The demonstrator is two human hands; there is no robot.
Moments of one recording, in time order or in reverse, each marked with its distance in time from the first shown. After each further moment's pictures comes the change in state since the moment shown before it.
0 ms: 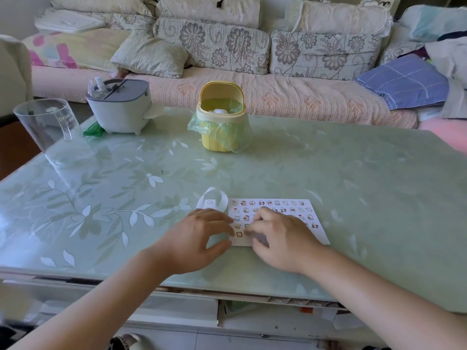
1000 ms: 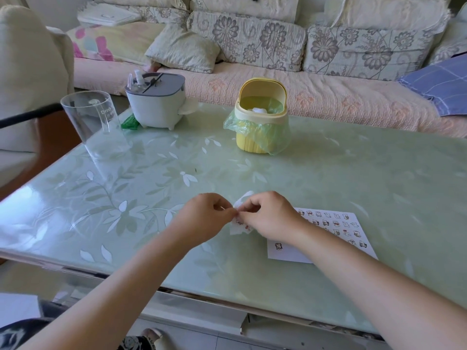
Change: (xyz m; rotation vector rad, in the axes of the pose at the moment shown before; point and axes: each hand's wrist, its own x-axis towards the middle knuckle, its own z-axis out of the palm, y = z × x) left_hand 0.012 -0.022 -0.049 -0.304 0.031 -0.922; right_hand 0.096 -0.062 0.001 0.598 -0.063 0.237
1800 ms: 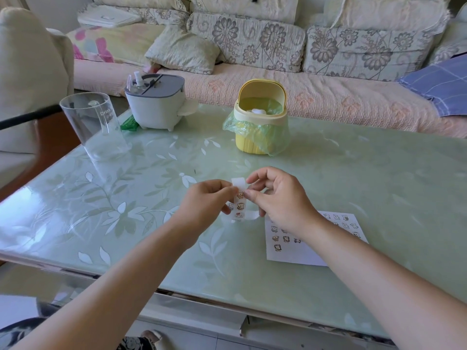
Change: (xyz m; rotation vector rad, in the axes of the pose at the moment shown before) left_hand -0.002 0.020 -0.010 -0.560 -0.002 0.019; right_hand 0.007 0.000 -0.019 0.331 0.194 -0.195
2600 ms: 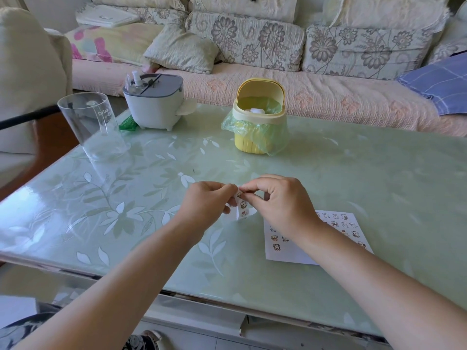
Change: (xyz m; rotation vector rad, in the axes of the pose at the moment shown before) left_hand 0.005 0.004 0.009 0.038 0.084 -0.085; right_hand -0.007 0.002 0.001 -0.462 0.132 -0.358
